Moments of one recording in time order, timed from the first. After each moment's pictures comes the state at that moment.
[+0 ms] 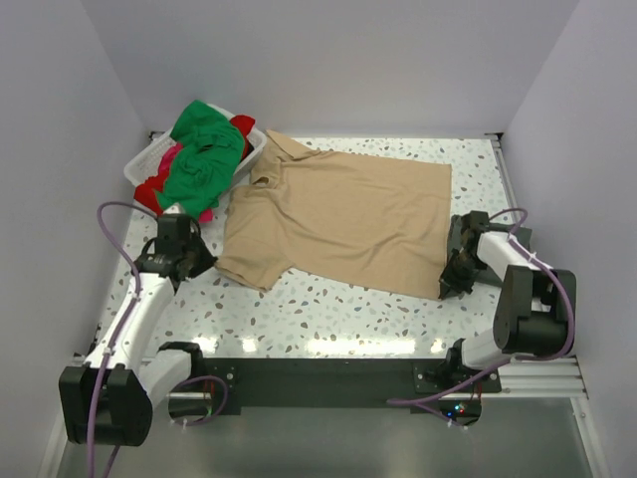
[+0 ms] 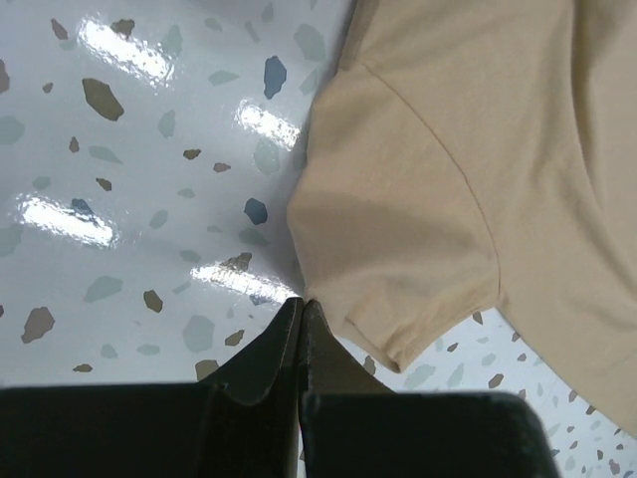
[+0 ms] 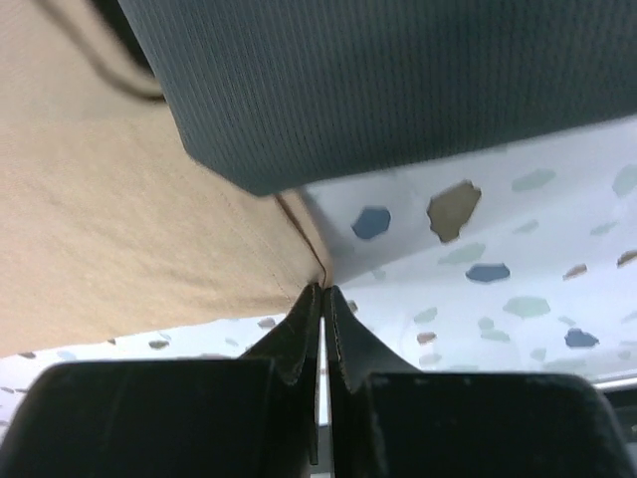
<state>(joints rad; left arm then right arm) -0.04 1.01 0.66 -0.55 -0.03 -0.61 -0.12 1.50 0.79 -0.80 -0.02 0.49</state>
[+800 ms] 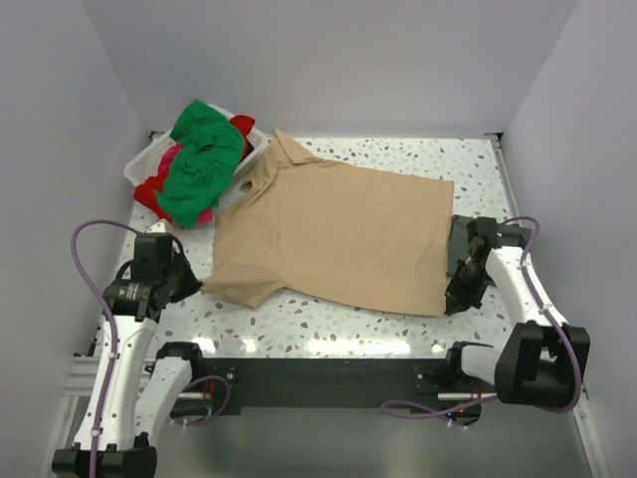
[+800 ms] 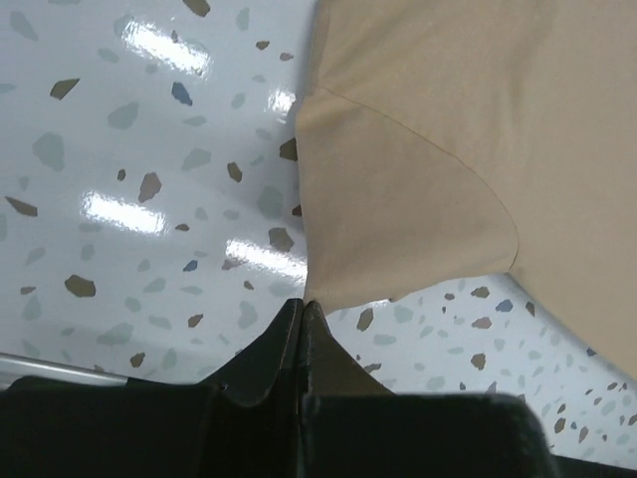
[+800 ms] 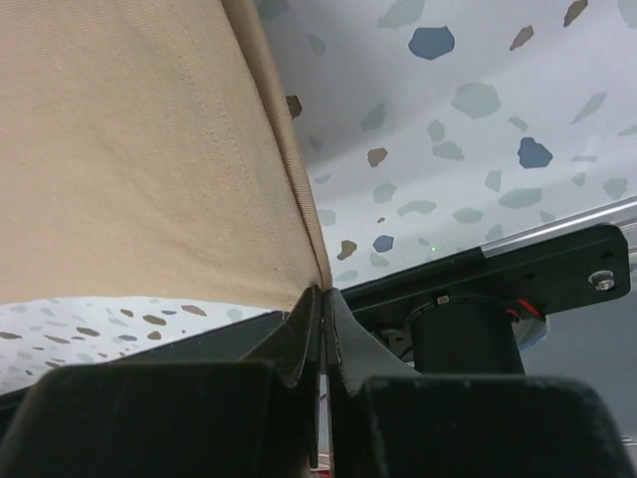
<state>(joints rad) -0.02 0.71 0.81 -1.01 -0.04 -0.52 -0.10 1.22 0.82 -1.17 -0.02 0.49</state>
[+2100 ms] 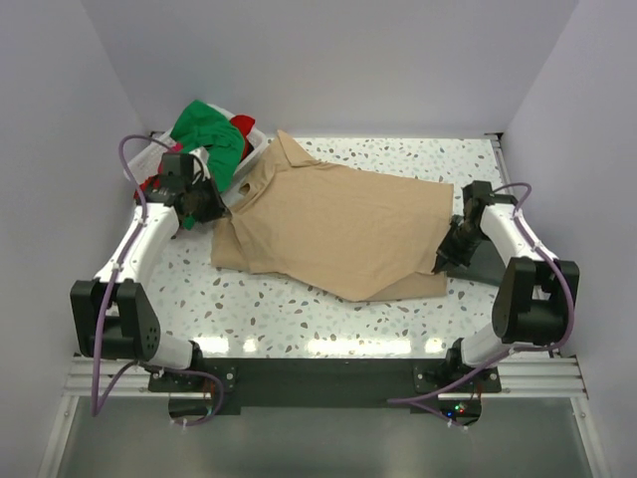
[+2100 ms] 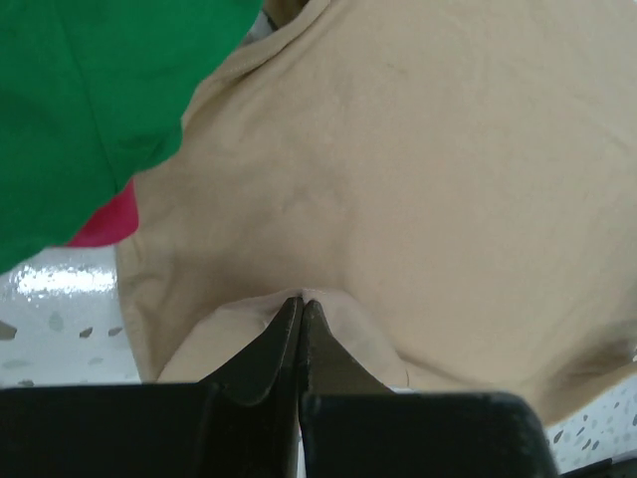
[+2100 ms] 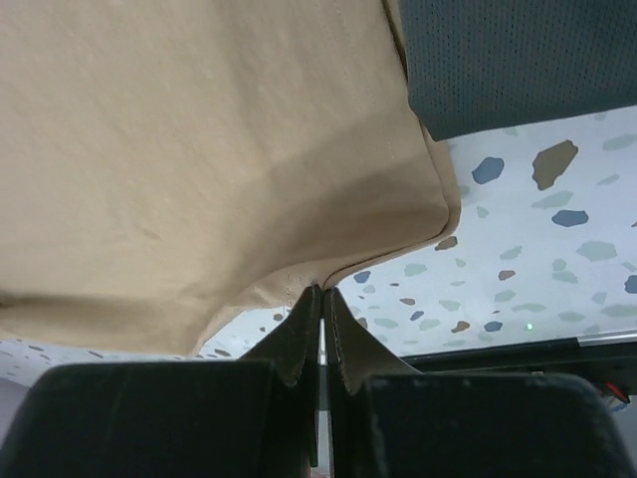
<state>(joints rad) -0.03 1.42 1.15 -0.61 0.22 -0.38 -0.09 1.54 1.08 -1.04 -0.15 0.54</state>
